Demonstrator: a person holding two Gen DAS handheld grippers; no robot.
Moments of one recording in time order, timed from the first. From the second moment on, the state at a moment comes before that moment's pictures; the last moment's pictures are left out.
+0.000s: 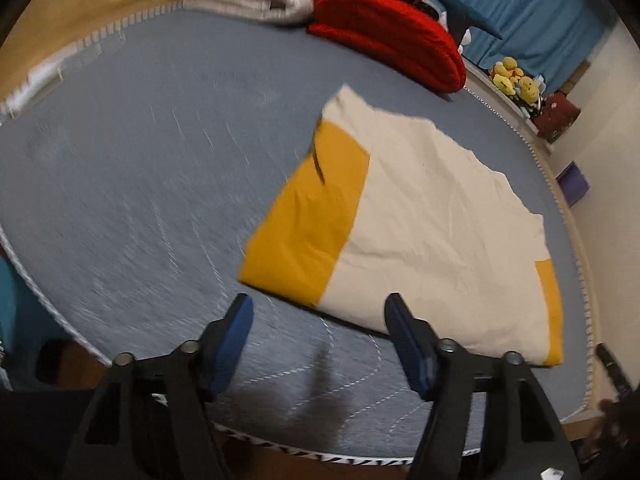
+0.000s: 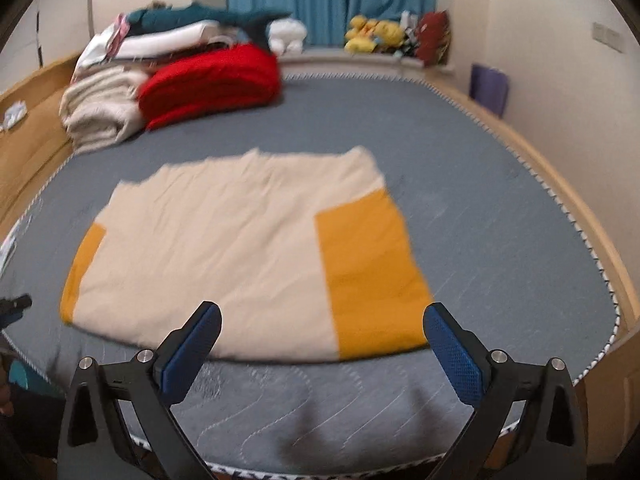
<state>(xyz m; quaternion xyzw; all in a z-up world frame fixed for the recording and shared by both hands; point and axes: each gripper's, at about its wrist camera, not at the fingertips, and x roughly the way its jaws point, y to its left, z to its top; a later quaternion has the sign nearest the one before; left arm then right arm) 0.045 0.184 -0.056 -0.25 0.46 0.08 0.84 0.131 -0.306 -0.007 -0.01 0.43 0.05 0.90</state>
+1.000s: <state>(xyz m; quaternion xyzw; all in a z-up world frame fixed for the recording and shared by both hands) 0.110 0.198 -0.147 -0.45 0.39 0.06 0.80 0.150 -0.255 -0.026 -0.02 0.42 0.14 0.90</state>
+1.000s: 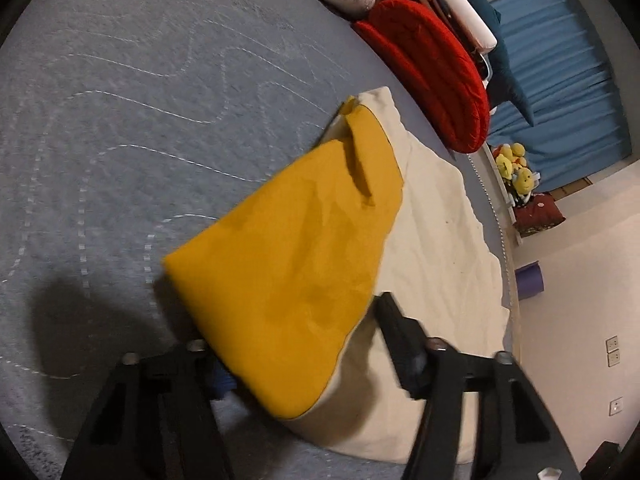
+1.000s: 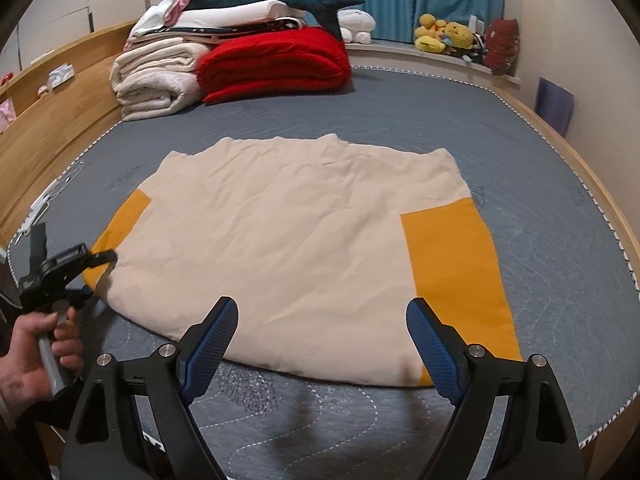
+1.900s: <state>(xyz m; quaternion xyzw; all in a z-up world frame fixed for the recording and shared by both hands) 0.017 0.231 0.007 -0.21 0.43 0.08 0.87 0.125 -0.082 -0.051 -0.05 0.46 0.39 0.80</state>
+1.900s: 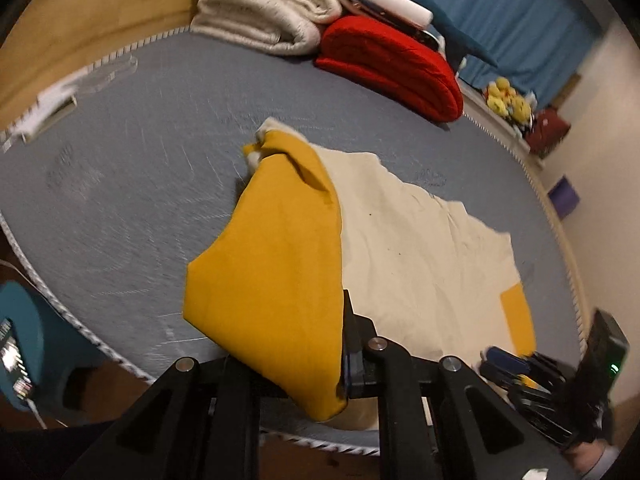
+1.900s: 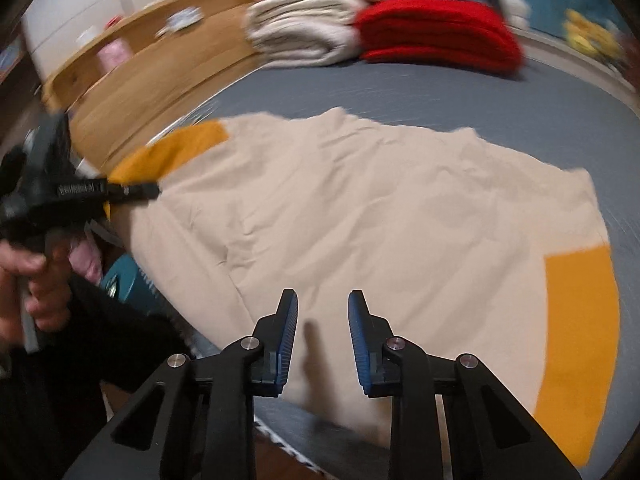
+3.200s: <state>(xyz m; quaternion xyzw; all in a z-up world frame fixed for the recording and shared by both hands) 0.115 -0.174 0.008 0.09 0.44 -0.10 0.89 0.140 -0.360 -0.013 0.04 0.46 0.05 0.89</state>
